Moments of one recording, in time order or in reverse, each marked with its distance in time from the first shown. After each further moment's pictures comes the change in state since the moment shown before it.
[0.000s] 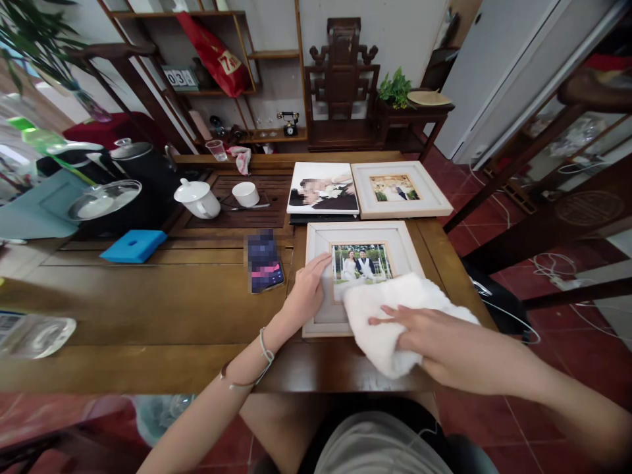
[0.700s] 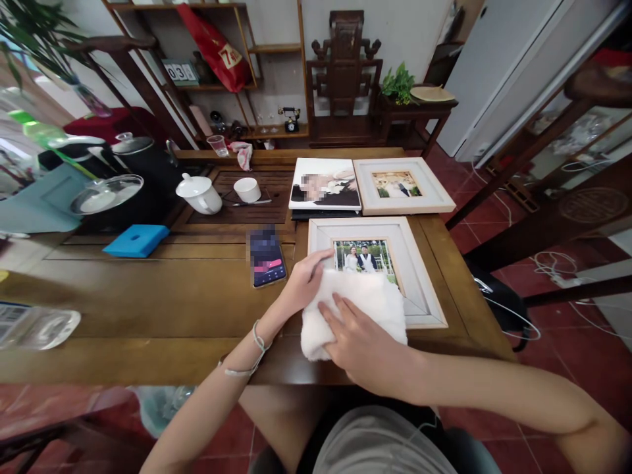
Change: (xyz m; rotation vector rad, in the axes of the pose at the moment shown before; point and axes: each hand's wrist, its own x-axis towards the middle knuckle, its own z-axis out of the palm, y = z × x) left_hand 0.010 0.010 -0.022 -0.207 0.014 -0.089; right_hand 0.079 -0.058 0.031 -0.279 0.177 -0.166
